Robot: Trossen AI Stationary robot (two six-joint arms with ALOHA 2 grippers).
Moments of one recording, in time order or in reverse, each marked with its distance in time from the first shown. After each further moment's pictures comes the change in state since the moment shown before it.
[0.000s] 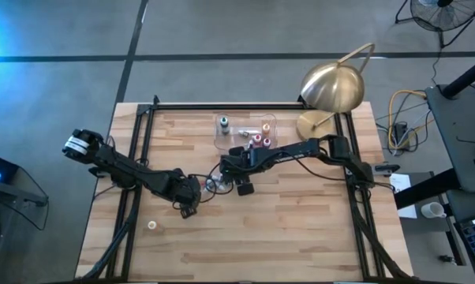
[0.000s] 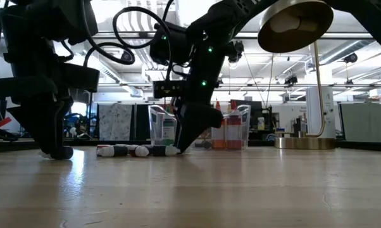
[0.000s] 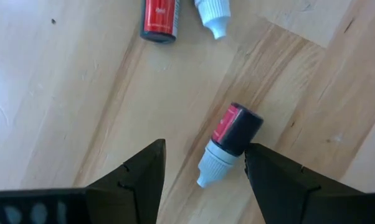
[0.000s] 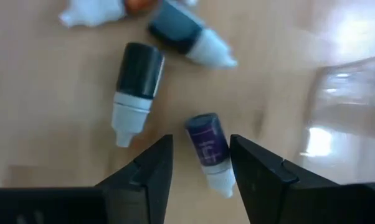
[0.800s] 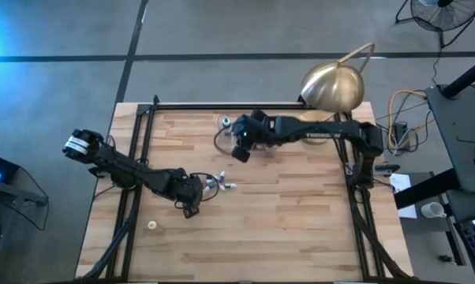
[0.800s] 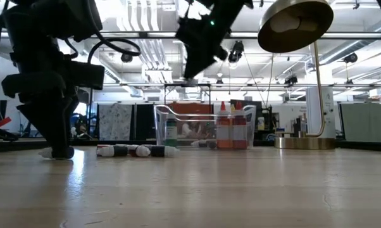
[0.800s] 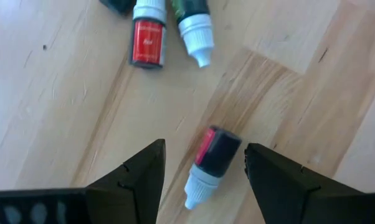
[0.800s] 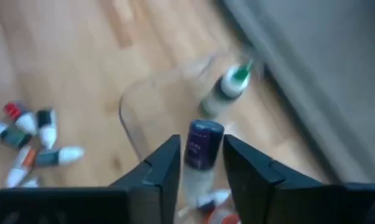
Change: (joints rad) left arm 0.013 0.000 0.001 0.062 -0.005 0.014; right arm -0.116 -0.346 0.020 -0.060 0.182 0.458
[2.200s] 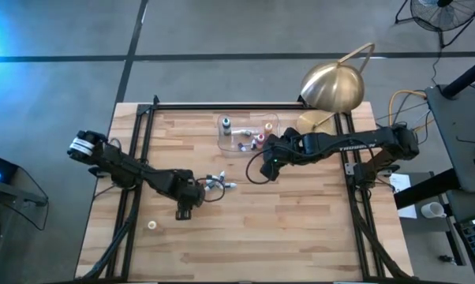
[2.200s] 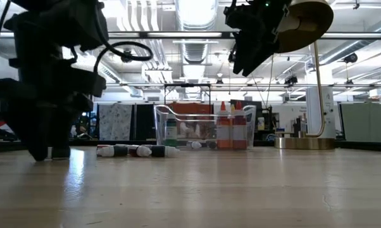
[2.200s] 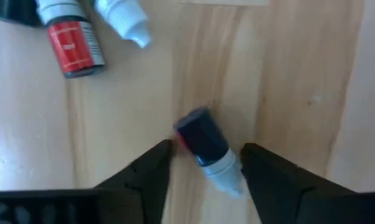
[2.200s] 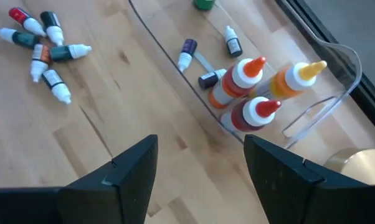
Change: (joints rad) left arm 0.025 0.061 0.024 -0.038 0.115 0.404; right arm 0.159 -0.307 -0.340 -0.193 0.081 0.350
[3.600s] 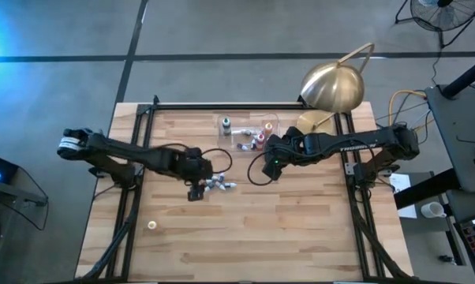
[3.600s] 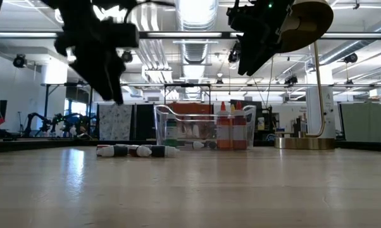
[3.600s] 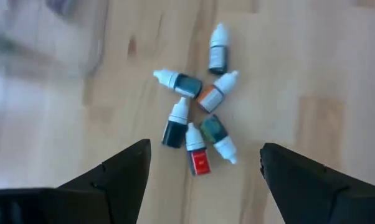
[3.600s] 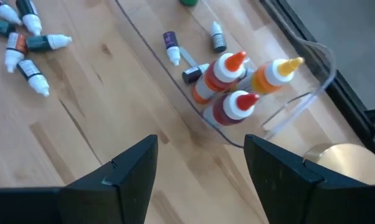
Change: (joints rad) left arm 0.208 -0.142 0.206 -0.083 -0.082 0.186; right arm 0.011 -0.005 0.001 -0.051 0.046 -0.010
